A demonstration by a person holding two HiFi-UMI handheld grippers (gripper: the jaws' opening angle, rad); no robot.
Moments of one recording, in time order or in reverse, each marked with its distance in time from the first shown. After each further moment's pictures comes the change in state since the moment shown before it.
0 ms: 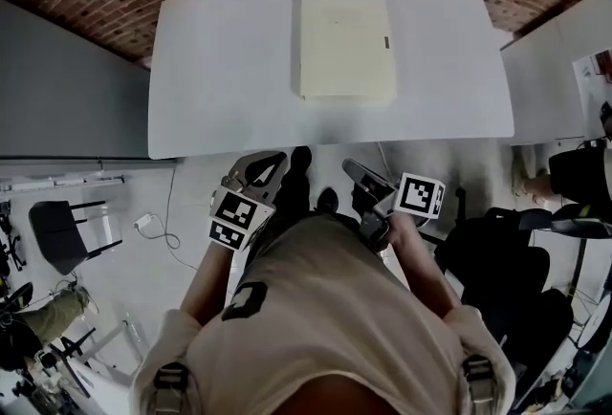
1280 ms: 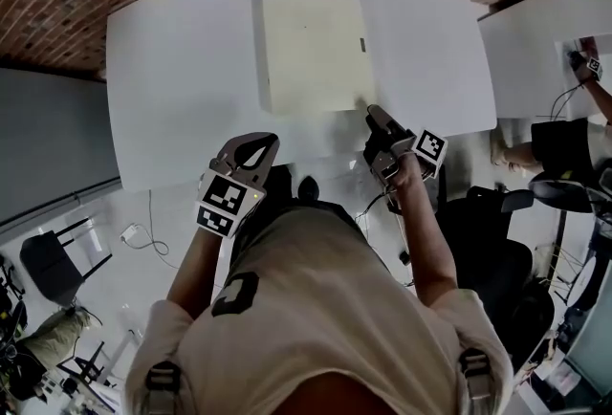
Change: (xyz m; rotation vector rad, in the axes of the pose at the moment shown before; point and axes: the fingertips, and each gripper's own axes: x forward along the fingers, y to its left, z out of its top) left arm 0.094 0.061 0.045 -0.015 0.013 -0.157; right arm -0.005 -0.144 0.181 0.351 -0.393 -0.138
